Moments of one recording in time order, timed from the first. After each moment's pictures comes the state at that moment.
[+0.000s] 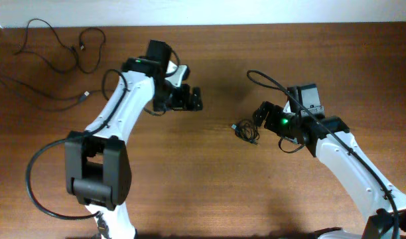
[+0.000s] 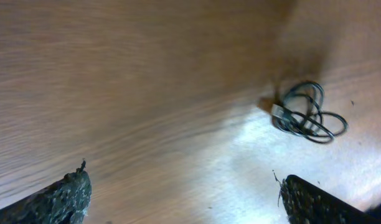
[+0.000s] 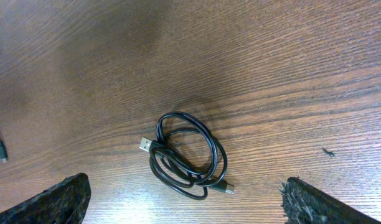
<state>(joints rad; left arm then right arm) -0.22 1.97 1.60 -1.00 0.38 -0.10 0.21 1.47 0.94 -0.50 -0.20 0.64</state>
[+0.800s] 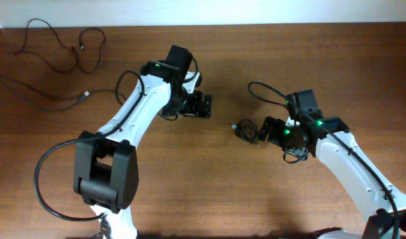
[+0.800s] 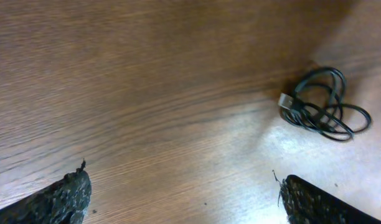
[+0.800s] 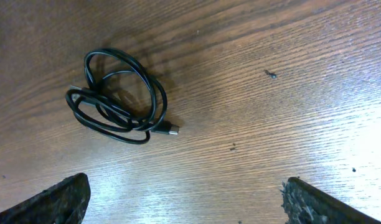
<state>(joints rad) -0.33 1.97 1.60 -1.02 0.26 -0.19 0.21 1.47 0.94 -0.74 -0.16 0.63</state>
